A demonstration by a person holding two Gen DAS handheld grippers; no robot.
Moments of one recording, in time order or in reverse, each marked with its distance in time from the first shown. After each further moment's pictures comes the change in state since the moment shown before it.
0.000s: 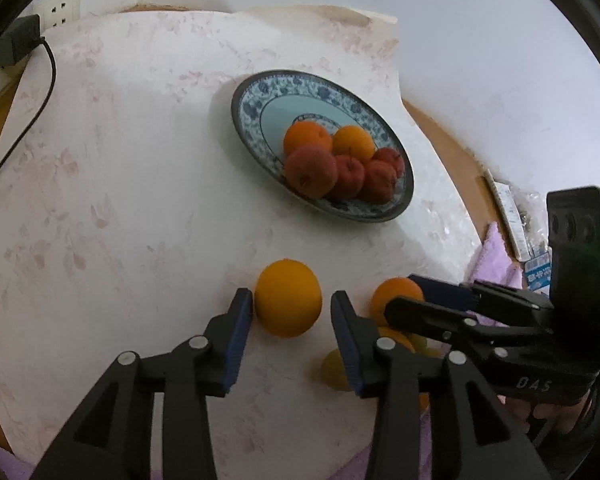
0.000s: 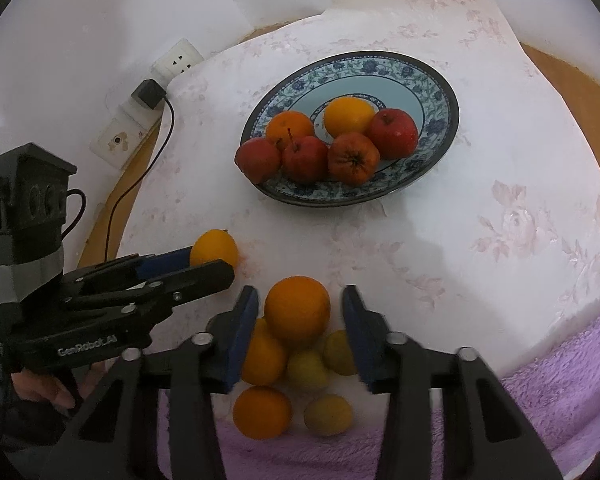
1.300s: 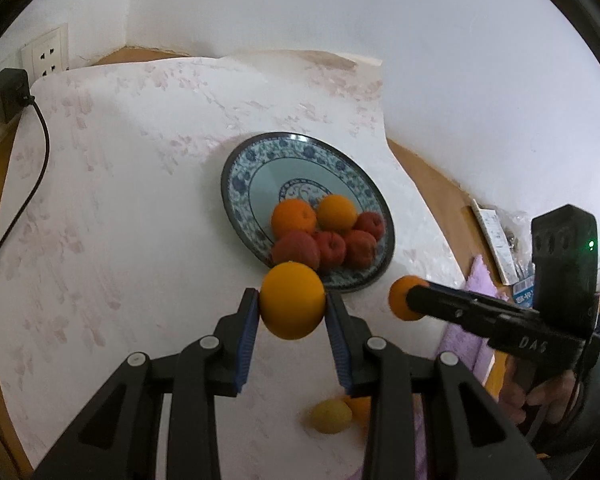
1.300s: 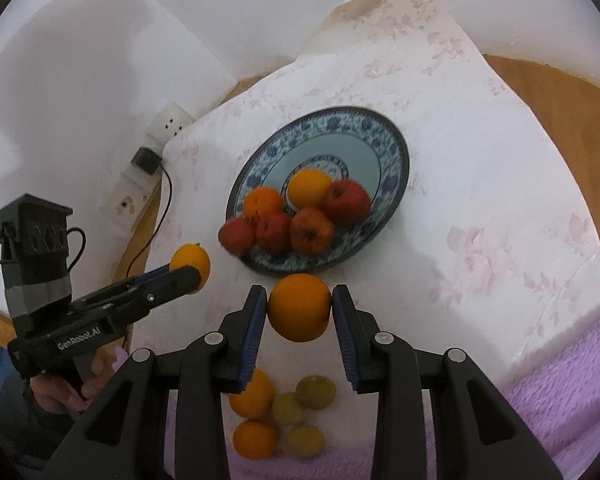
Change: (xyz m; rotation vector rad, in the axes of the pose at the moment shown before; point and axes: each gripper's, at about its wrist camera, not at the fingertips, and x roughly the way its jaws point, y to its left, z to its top) left arm -0.022 -0.004 0.038 0.036 -0.088 -0.036; right arm -0.036 -0.035 0.021 0.132 -0.139 0.062
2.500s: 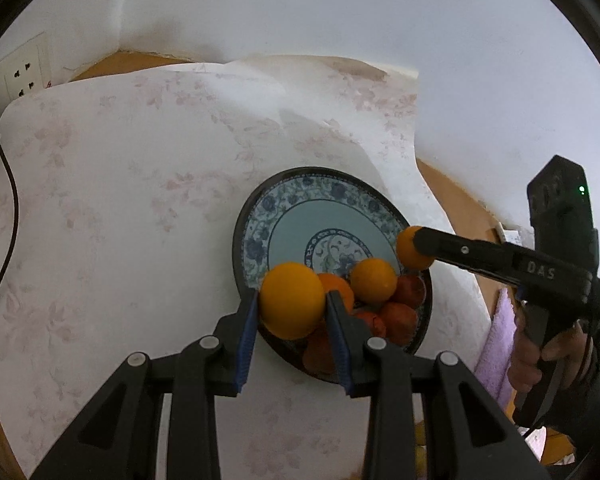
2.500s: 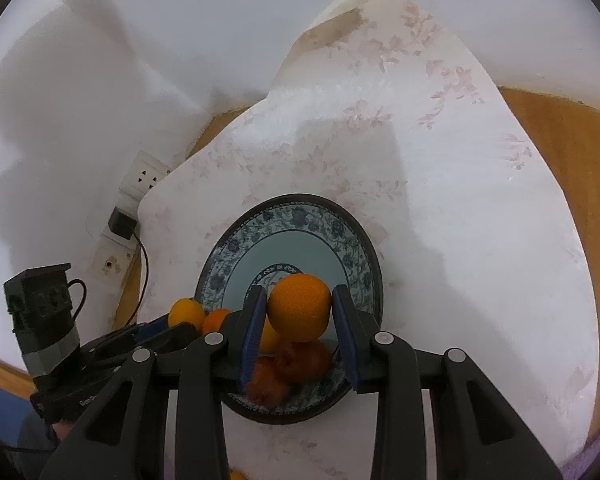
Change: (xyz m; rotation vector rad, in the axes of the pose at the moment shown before) left arm 0.041 0.017 0.052 -0.009 0.010 0.031; right arm 0.044 -0.037 0.094 0.051 0.012 0.023
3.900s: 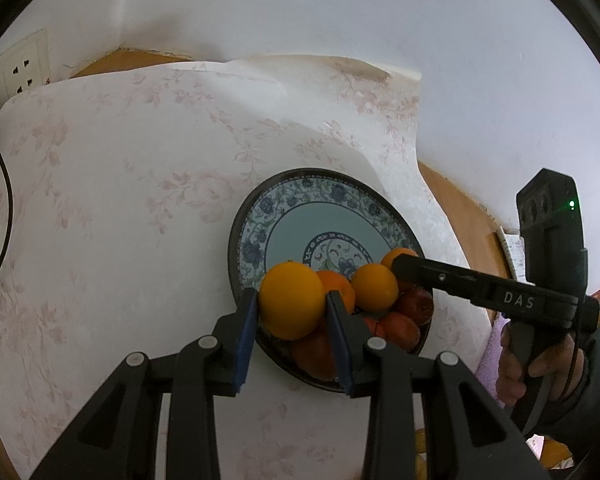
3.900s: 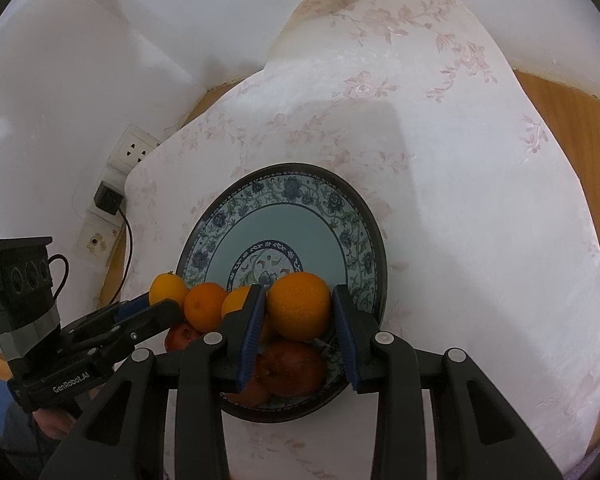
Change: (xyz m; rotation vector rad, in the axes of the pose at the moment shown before) left arm 0.004 -0.002 0.001 -0.007 -0.006 0.005; right arm 0.016 0.002 -0.007 -0.039 0.053 -0.039
